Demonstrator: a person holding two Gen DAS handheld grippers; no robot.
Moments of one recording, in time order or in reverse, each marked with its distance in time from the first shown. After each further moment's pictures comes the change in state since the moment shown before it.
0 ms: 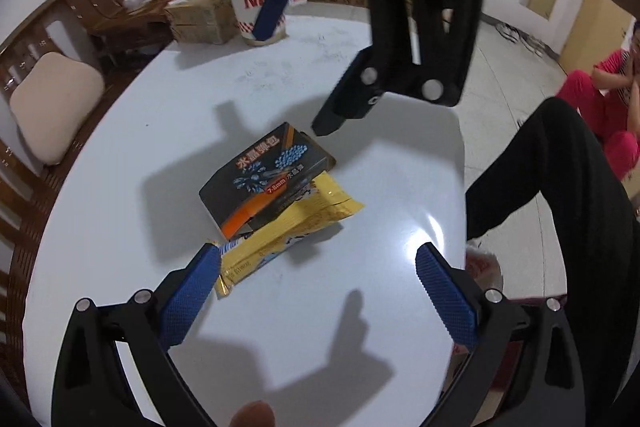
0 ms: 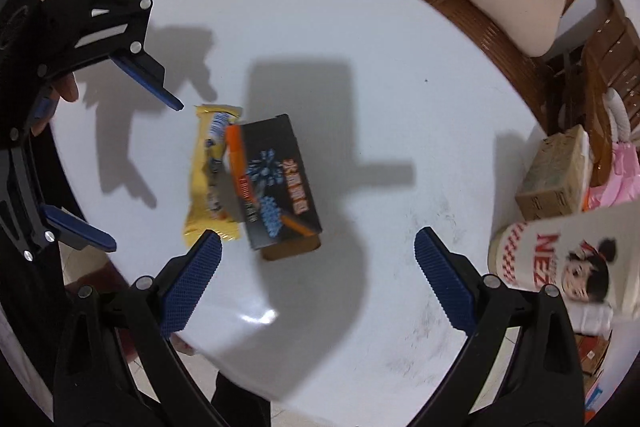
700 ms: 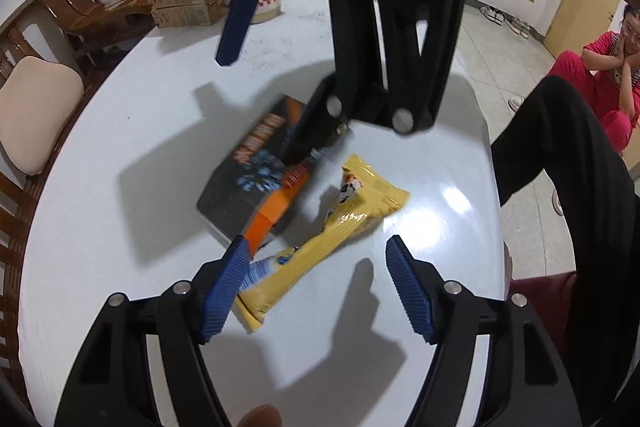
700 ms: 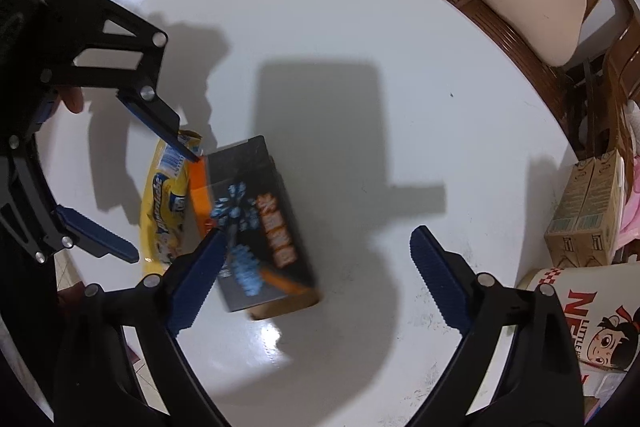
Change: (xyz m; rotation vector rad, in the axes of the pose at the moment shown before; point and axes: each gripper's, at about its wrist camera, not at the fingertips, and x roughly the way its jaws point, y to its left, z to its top) left arm 0.028 0.022 -0.006 0.049 0.045 -0.059; right arm 0.036 -0.003 0.019 -0.023 -0.033 0.056
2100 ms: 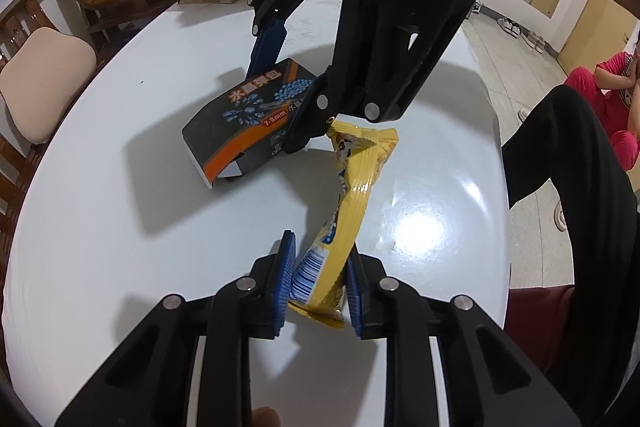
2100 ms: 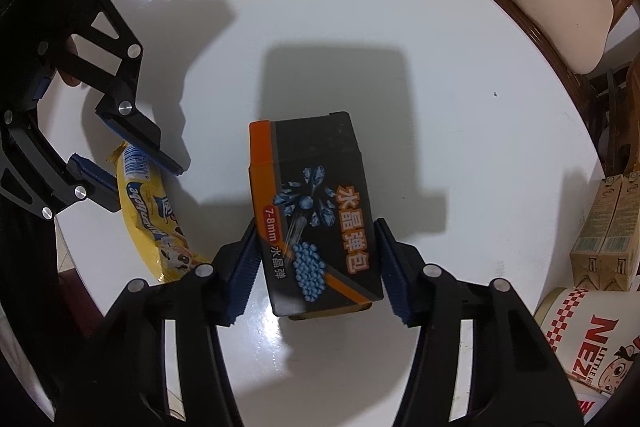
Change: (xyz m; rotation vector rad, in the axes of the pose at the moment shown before) left arm 0.003 0.008 -0.017 -0.091 -0.001 0.017; right arm 0.028 0.003 0.007 -0.053 0.046 0.051
